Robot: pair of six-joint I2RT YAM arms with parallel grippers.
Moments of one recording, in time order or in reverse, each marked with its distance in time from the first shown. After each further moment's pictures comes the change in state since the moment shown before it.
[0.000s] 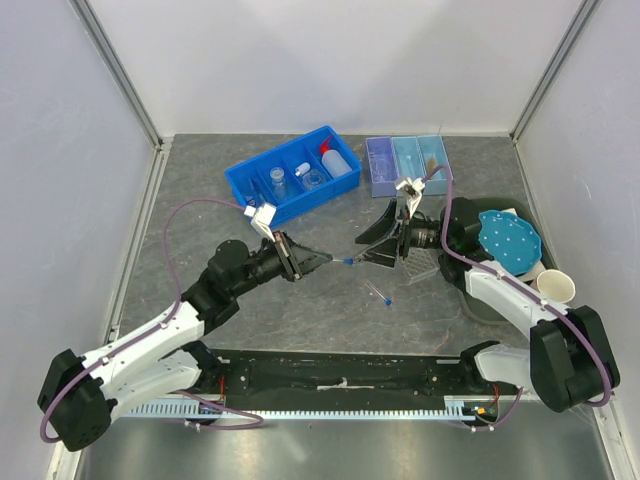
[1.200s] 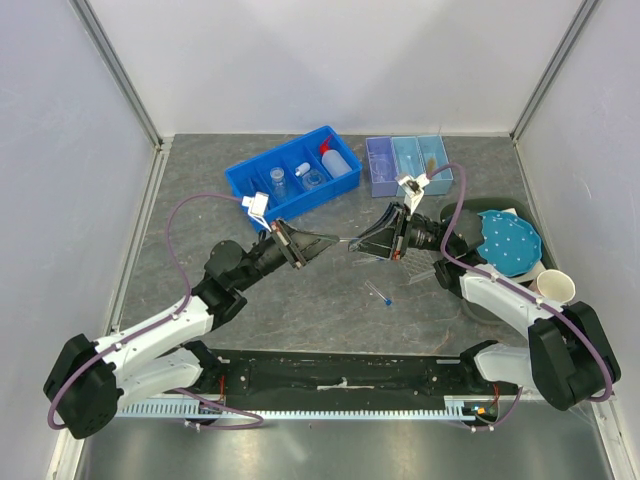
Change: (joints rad) left arm -0.004 0.088 -0.002 0.407 -0.024 -0.126; right arm 0.066 0.011 -0.052 0.414 0.100 0.438
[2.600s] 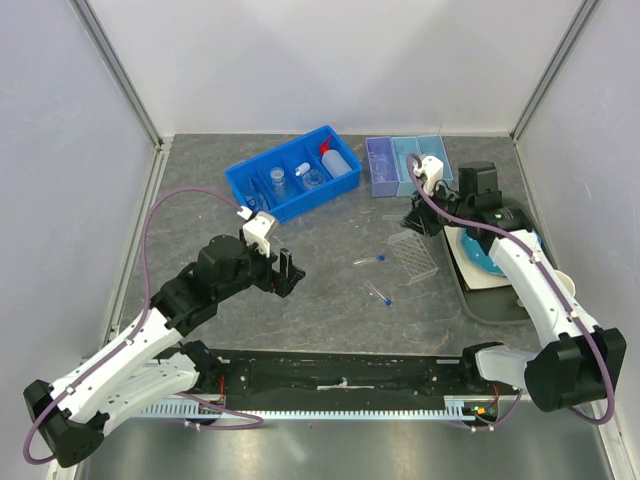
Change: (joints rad) left arm 0.006 -0.233 0.218 -1.085 -0.220 0.804; right arm -0.219 -0.020 0.482 -1.517 0.415 -1.273
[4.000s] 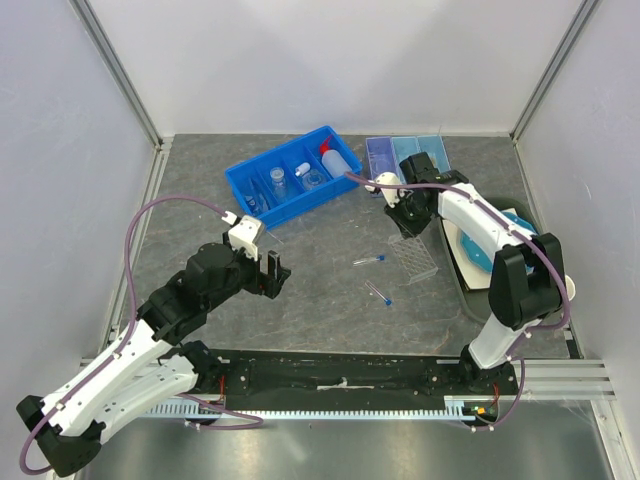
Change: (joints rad) left arm 0.000 -0.097 -0.009 -0.100 -0.134 0.031; right arm 0.145 0.480 0.276 -0.311 0.493 -0.217
